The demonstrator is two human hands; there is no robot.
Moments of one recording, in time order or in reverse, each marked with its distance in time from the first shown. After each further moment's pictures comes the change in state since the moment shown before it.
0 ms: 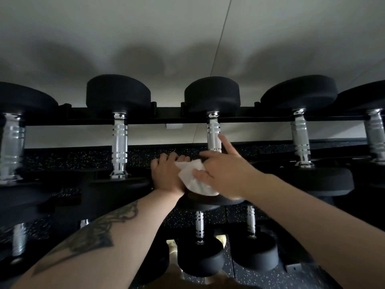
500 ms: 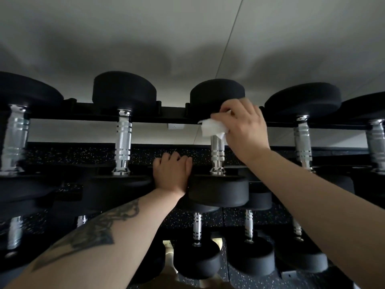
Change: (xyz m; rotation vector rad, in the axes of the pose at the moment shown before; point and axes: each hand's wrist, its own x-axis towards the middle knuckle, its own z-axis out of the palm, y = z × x) left_hand 0.003 0.000 0.008 -0.048 0.184 -0.037; right_hand 0.036 0.056 -0.011 0.053 0.931 0.097
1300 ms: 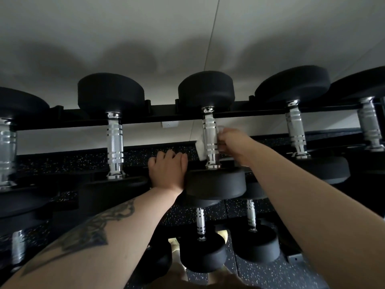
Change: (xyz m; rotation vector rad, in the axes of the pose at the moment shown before) left_hand -0.001 -0.001 -0.002 -0.057 -0.048 0.026; right_hand -0.023 -0.008 0.017 1.098 -0.553 1.282
